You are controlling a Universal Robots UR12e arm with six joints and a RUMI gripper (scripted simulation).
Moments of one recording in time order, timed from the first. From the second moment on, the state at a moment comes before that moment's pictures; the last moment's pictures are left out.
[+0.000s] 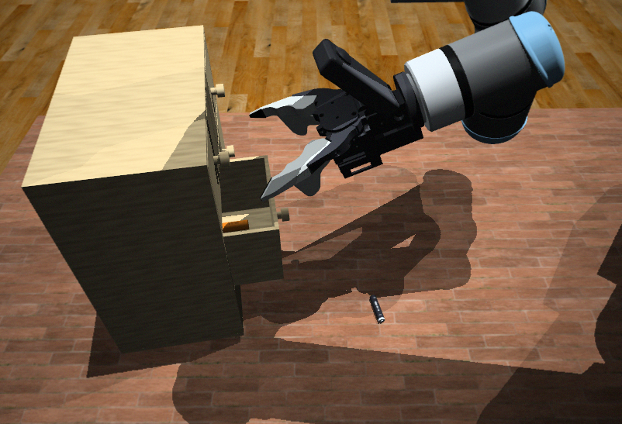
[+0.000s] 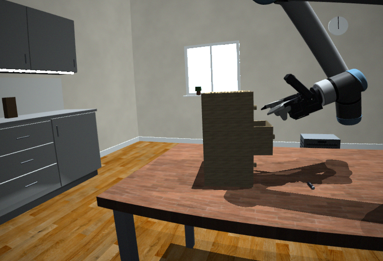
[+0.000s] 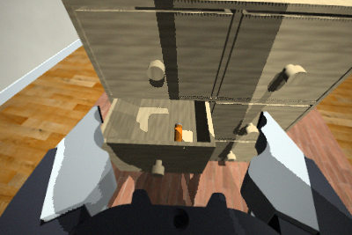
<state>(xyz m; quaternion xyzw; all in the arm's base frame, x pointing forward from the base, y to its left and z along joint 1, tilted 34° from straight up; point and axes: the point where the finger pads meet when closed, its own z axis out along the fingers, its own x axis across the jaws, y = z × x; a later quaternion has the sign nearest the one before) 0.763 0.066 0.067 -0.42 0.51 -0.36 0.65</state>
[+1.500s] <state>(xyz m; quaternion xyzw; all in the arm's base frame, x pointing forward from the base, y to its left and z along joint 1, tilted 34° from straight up) 0.652 0.057 0.020 -0.42 0.52 -0.36 0.65</state>
